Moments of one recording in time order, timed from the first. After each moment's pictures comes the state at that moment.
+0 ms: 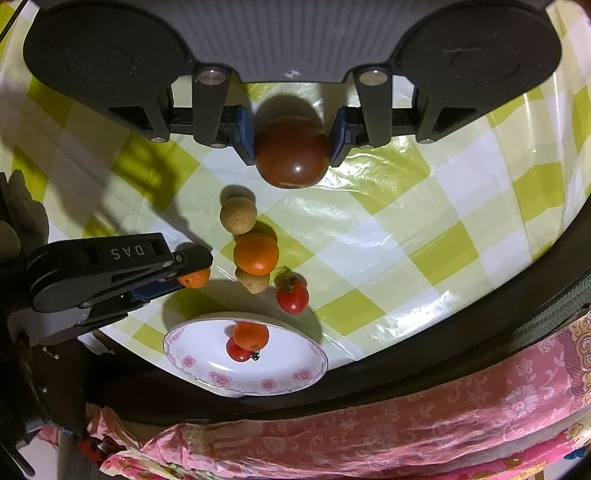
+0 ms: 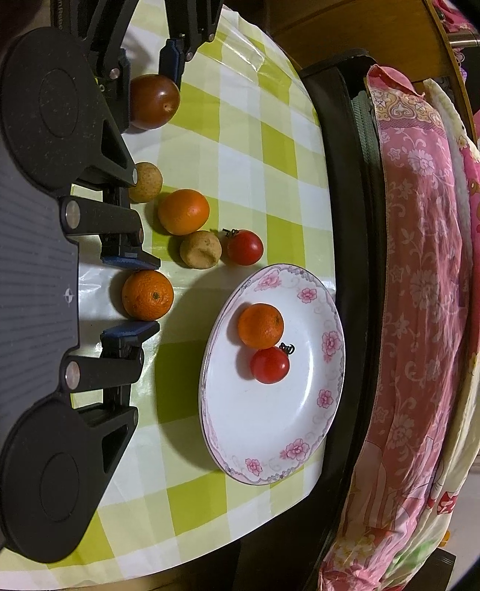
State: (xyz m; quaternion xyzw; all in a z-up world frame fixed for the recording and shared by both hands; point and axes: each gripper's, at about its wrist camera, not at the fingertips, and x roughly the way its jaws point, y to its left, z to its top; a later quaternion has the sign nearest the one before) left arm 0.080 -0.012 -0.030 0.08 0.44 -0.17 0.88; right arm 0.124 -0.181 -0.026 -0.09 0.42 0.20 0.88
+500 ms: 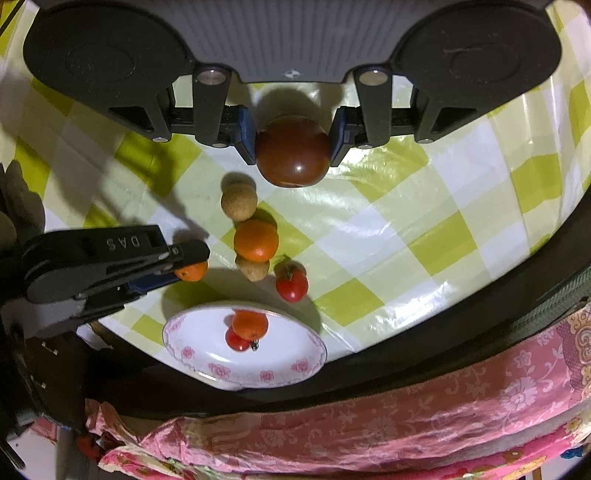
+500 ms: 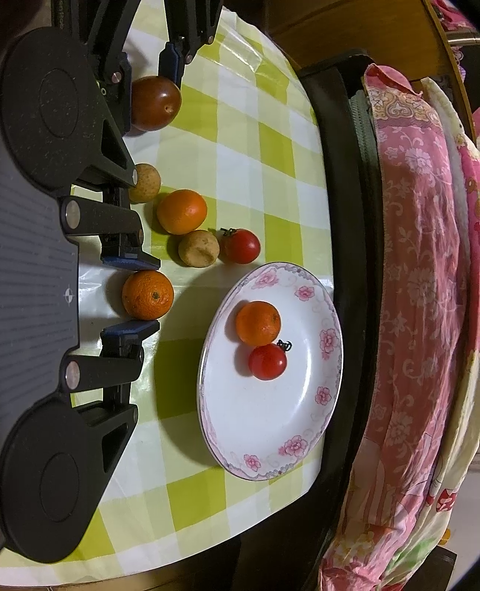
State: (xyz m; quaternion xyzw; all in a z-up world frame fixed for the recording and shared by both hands) left arm 0.086 -0.012 -0.023 0.07 0.43 -0.17 0.88; right arm 0.122 -0.182 -0.021 -0.08 0.41 0.19 0.89
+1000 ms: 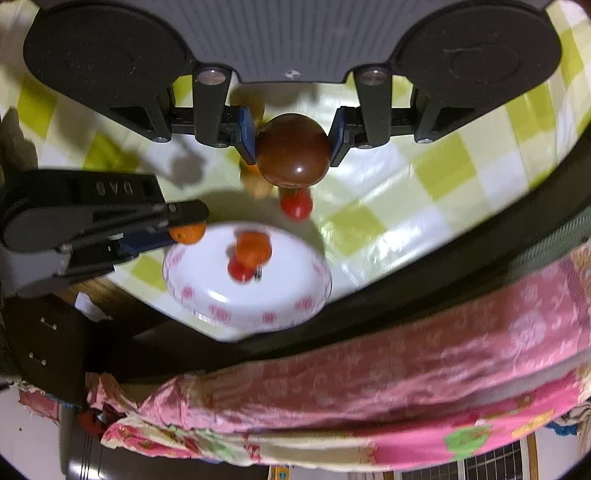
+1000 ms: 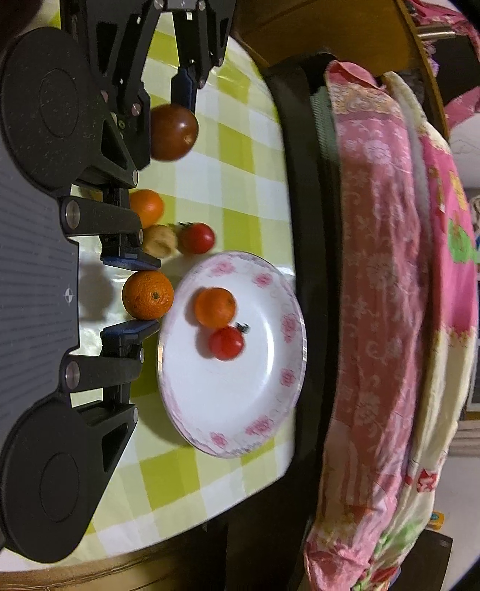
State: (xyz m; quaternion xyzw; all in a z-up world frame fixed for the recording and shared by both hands) left arm 0.118 -0.034 0.008 0.08 0.38 -0.17 0.90; right arm 0.127 -0.191 0.003 -0.06 0.38 0.18 0.90
